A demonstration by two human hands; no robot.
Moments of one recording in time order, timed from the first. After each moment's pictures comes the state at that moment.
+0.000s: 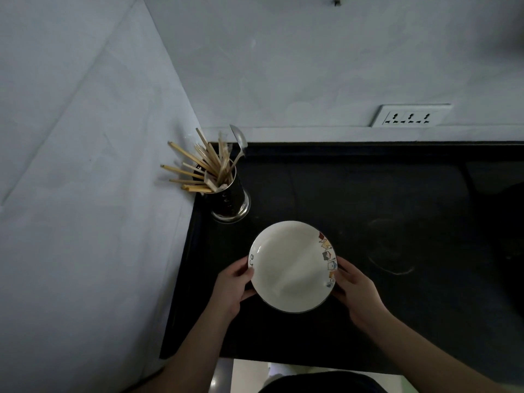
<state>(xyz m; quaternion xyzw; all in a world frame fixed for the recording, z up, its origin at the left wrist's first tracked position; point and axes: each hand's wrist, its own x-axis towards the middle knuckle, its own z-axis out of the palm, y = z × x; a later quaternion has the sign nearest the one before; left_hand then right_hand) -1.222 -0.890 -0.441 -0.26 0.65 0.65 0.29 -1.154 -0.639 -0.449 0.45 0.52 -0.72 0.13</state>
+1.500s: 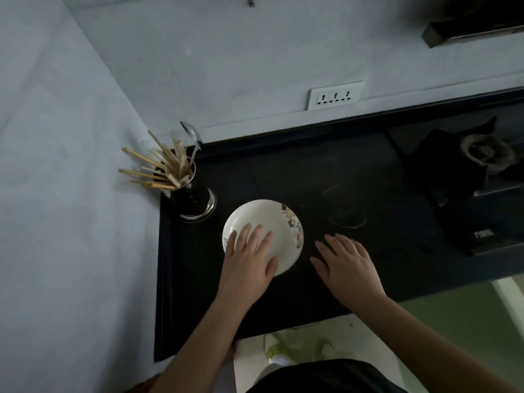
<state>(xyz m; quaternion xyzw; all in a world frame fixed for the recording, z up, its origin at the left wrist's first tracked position) -1.187 -0.855 -0.404 0.36 0.93 0.08 0.03 -1.078 -0.656 -0.397 0.16 0.98 -0.03 0.11</state>
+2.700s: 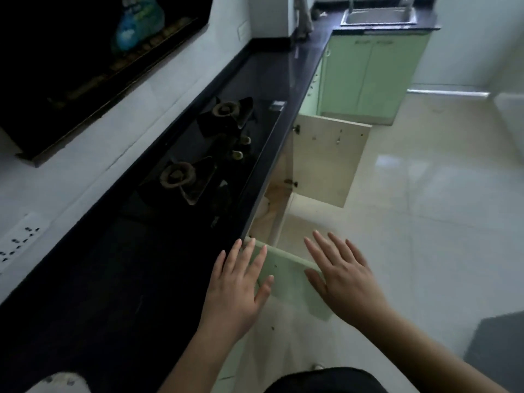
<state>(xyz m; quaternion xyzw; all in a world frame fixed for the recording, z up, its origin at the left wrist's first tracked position) -0.913 -0.576 -0.312 0.77 0.63 0.01 0.04 -0.685 -0.548 -0.314 0.57 0.81 -0.10 -0.02</state>
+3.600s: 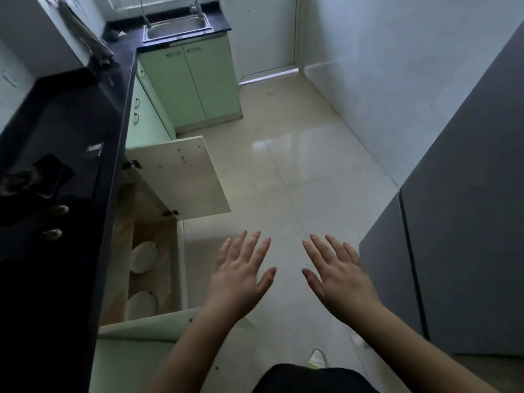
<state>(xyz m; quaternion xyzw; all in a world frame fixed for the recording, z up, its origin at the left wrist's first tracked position) -0.609 -0.491 -0.337 0.93 0.37 -0.03 0.05 -0.427 -0.615 -0.346 0.80 0.58 -0.12 -0.03</state>
